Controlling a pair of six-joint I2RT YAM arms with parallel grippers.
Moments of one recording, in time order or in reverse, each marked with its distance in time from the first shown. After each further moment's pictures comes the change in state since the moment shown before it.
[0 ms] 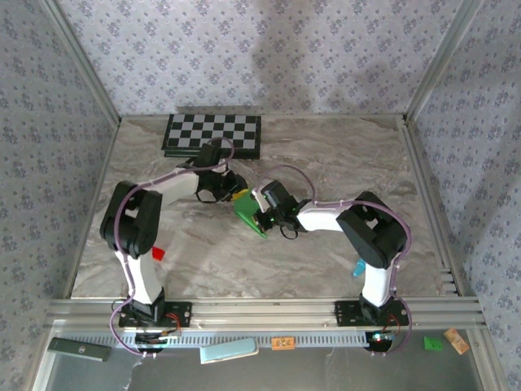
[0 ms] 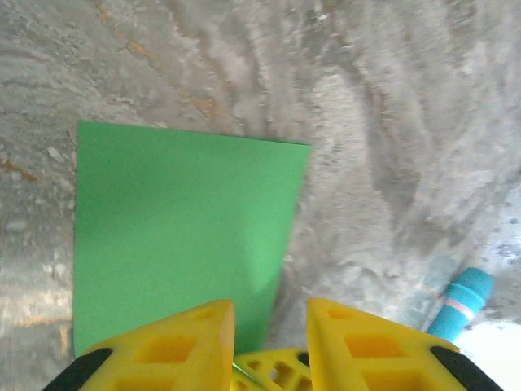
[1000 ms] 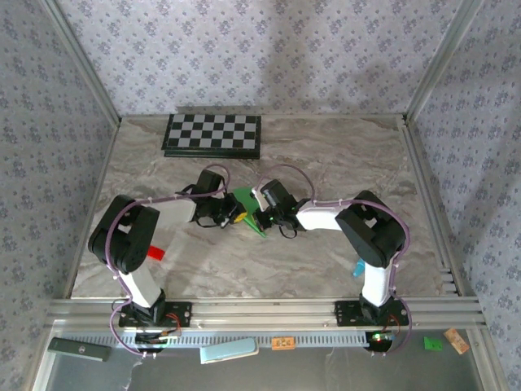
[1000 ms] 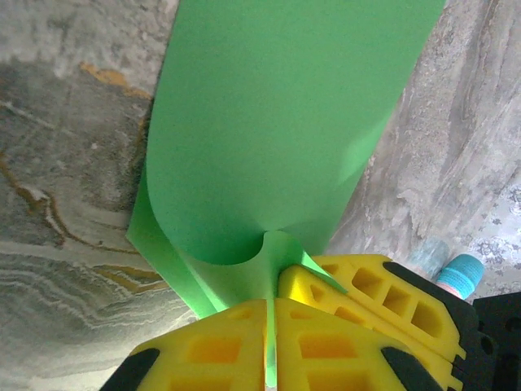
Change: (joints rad) left arm -0.074 -0.119 -0.334 0.245 0.007 -0.248; right arm -0.002 0.011 0.013 0.000 -0.001 0.023
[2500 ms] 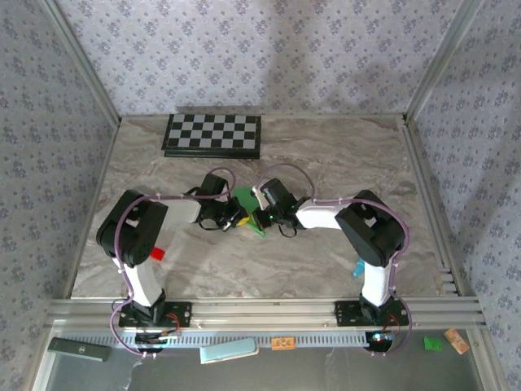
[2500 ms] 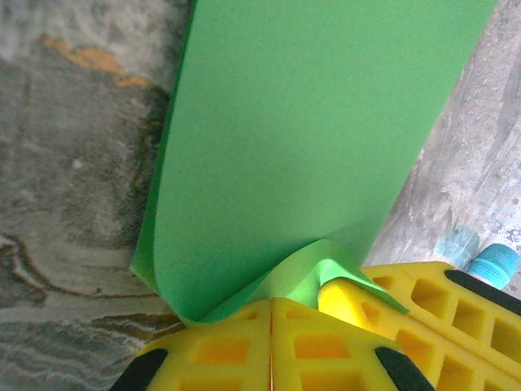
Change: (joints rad) left arm -0.018 0.072 0.000 0.029 0.011 0.052; right arm -0.008 0.005 0.028 -0.037 -0.011 0.040
